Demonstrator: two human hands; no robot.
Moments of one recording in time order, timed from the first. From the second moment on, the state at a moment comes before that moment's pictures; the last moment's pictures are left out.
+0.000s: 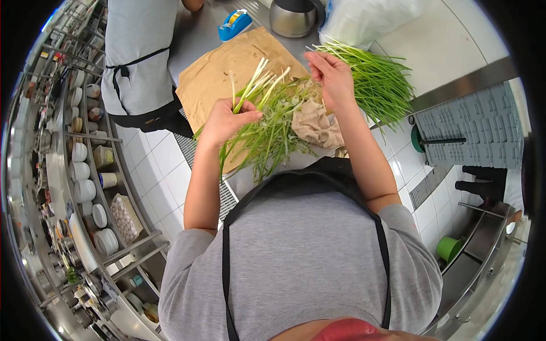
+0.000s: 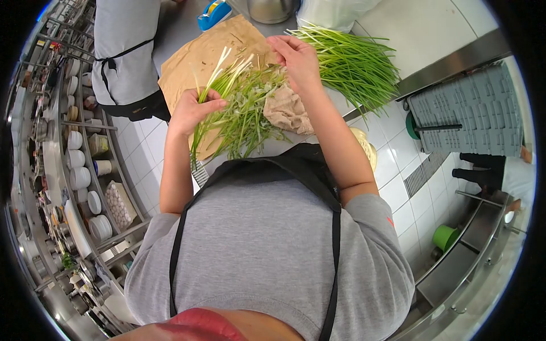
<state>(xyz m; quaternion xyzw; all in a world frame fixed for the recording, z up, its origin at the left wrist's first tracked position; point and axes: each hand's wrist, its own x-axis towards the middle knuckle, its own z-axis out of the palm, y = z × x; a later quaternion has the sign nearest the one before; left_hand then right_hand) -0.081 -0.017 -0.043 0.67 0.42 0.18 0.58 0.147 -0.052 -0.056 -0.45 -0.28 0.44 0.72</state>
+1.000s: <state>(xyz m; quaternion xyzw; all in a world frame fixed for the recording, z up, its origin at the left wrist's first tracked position) -0.062 -0.022 -0.046 0.59 0.39 0.23 0.67 0.120 -0.063 -0.068 -0.54 -0.50 0.38 0.56</state>
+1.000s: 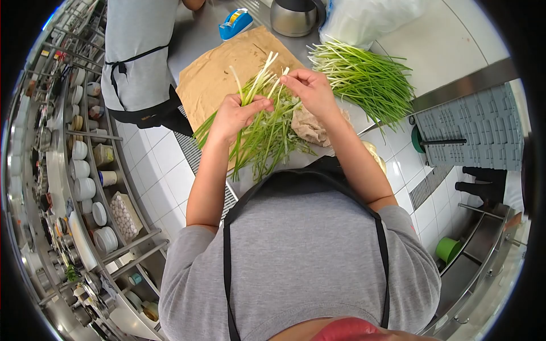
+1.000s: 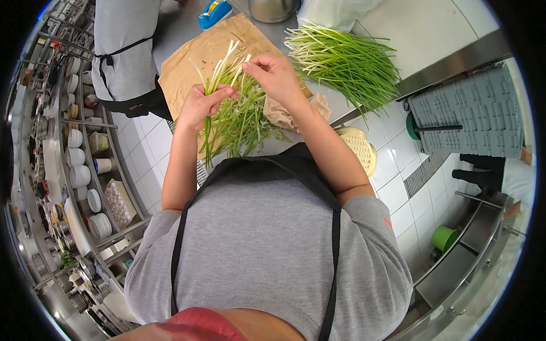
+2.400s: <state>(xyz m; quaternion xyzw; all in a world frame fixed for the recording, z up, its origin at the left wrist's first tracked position) -0.053 -0.017 -0.052 0.59 0.42 0.28 0.63 0.113 -0.081 -0.050 -0.53 -0.69 0.14 0.47</state>
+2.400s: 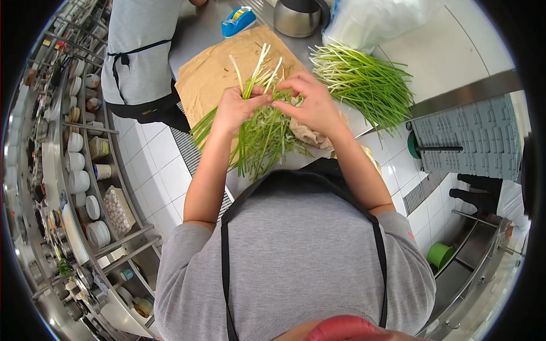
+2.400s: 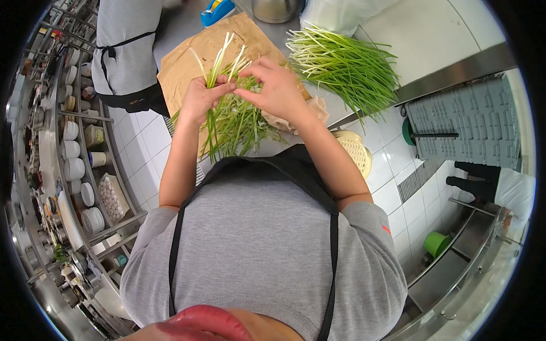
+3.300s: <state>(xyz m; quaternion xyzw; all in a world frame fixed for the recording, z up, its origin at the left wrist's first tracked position) -0.059 -0.010 -0.062 0.51 0.42 0.24 0.71 0.117 -0.098 -0.033 -0.48 -0.64 0.32 0.51</state>
